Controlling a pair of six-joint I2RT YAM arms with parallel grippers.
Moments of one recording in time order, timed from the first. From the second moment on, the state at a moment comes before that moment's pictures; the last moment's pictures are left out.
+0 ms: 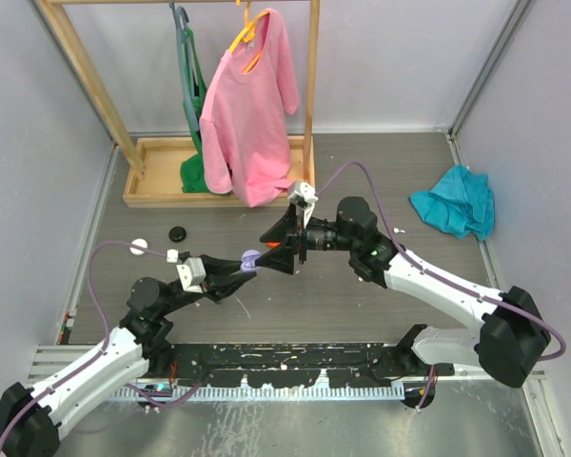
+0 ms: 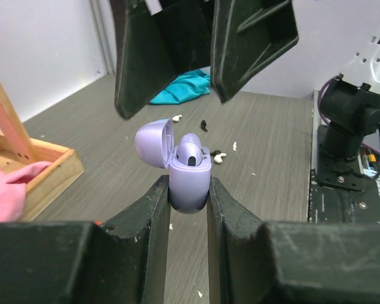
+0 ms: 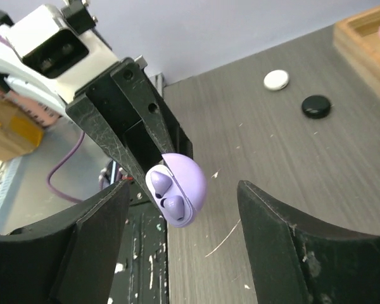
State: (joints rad) left arm -0.65 0.53 0.11 0.70 0.51 -0.08; right arm 0.77 1.18 0.78 0.41 -0.70 0.32
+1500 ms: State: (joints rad) left arm -0.66 0.73 0.23 0.54 0.35 -0.25; right arm 0.75 1.12 0.71 0.20 -0.50 0.13
